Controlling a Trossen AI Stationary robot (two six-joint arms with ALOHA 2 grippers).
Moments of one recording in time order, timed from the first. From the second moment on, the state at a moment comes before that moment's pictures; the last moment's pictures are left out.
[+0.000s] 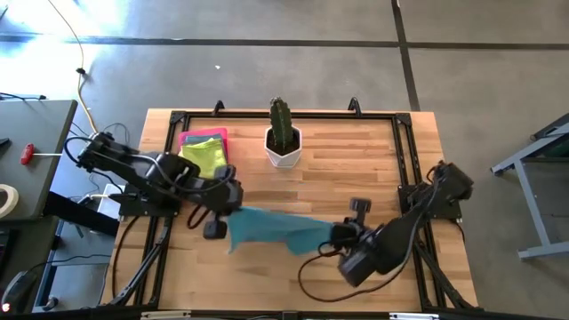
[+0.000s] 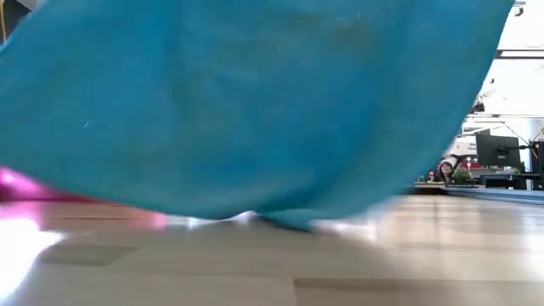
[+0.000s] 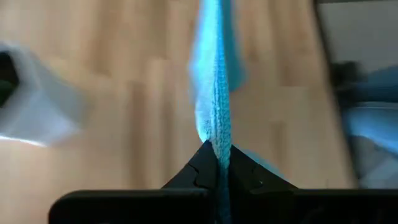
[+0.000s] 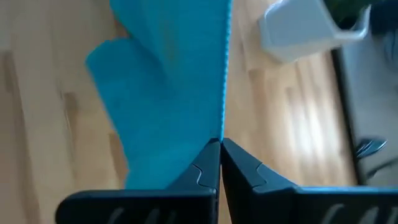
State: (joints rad) left arm -0.26 1.36 1.50 -1.12 -0.17 -0.28; right arm 0.69 1.80 1.80 -1.56 0.60 0.78
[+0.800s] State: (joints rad) left arm -0.27 1.45 1.37 -1.08 -0.31 -0.03; right arm 0.51 1.57 1.47 -1.26 0.44 0.54
